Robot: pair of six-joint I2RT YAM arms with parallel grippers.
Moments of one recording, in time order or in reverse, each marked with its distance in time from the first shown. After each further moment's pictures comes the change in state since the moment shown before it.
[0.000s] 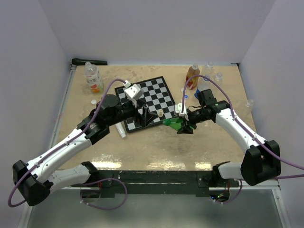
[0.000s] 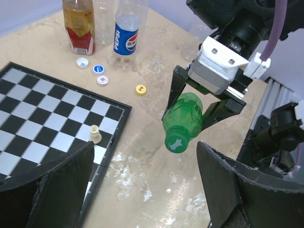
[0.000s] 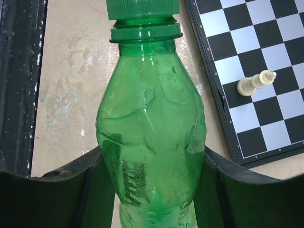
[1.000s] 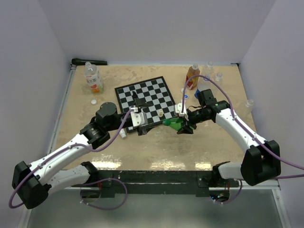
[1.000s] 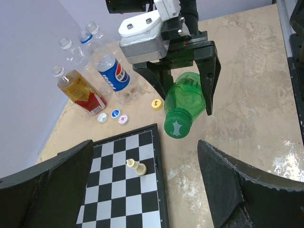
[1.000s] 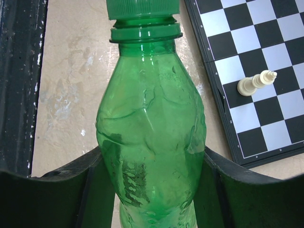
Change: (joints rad) left arm 0.000 -0.055 -0.180 0.223 0.276 0.674; right arm 0.000 0.000 0.000 -0.001 0.000 -0.001
